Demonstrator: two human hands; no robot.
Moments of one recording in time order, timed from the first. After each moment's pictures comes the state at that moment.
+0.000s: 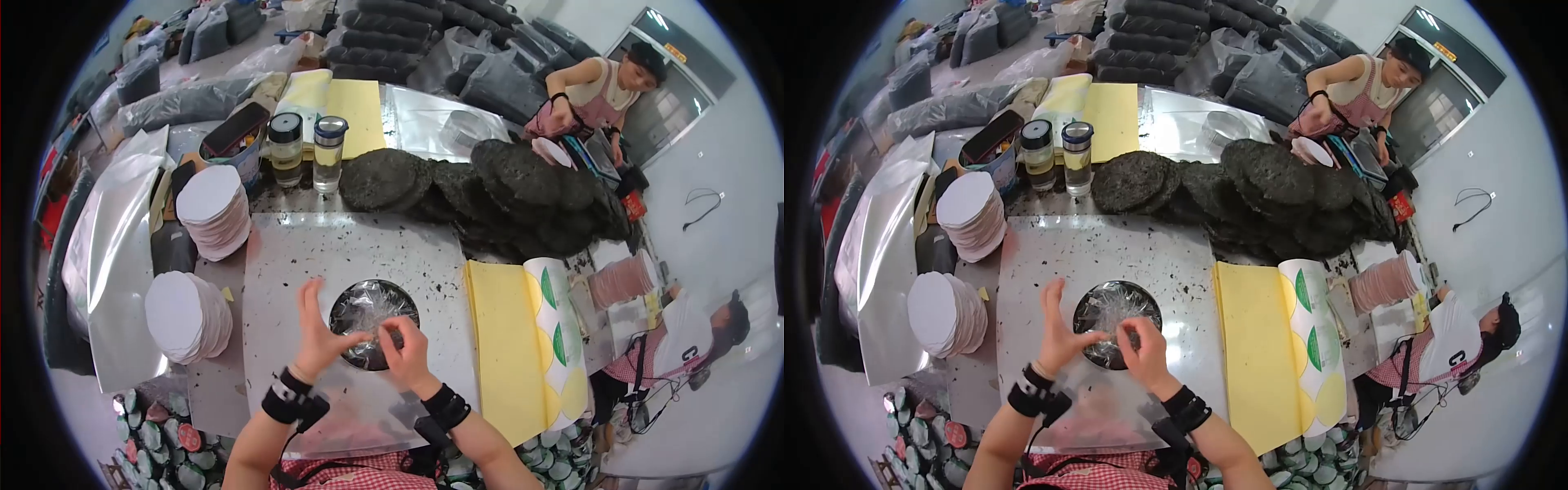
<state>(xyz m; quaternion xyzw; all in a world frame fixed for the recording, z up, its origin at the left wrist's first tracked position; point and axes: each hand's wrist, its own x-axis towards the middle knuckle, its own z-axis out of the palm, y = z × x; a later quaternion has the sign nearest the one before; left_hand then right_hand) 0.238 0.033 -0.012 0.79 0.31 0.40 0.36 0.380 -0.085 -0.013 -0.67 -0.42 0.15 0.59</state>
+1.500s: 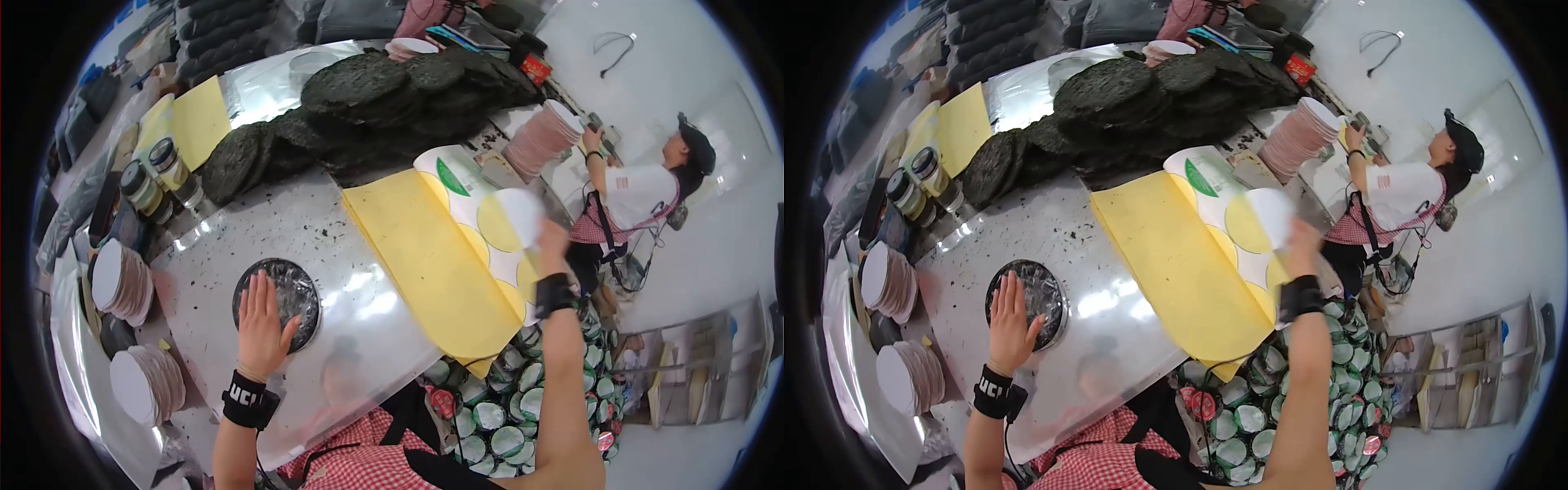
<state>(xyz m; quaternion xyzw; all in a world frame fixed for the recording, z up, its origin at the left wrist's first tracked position) 0.266 0.003 -0.008 0.98 0.16 0.06 0.12 0.747 -0.501 -0.046 -0.81 -0.02 -0.05 0.59</state>
